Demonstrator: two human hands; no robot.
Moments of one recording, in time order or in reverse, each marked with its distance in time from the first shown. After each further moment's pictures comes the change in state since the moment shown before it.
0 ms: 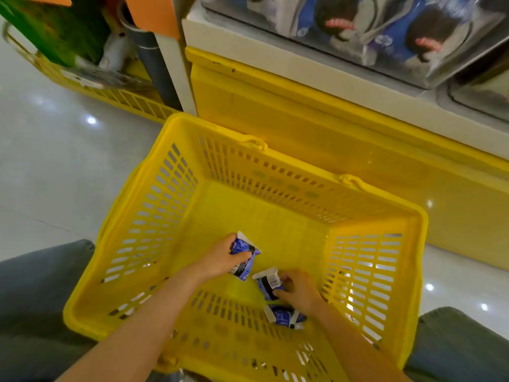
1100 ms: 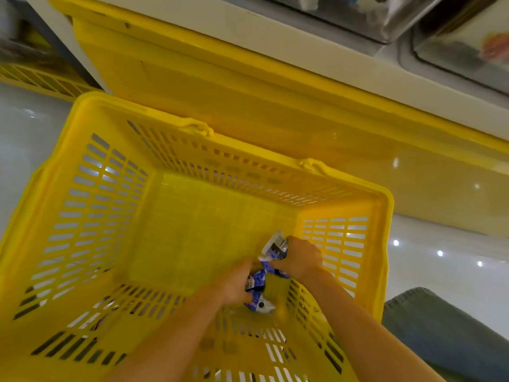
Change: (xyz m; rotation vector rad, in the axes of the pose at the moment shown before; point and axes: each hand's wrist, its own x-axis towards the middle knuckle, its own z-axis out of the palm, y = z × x) left_hand 0.042 -0.036 0.115 0.415 -0.358 0.015; right_hand 0.004 0.014 -0.064 -0.281 0.115 0.227
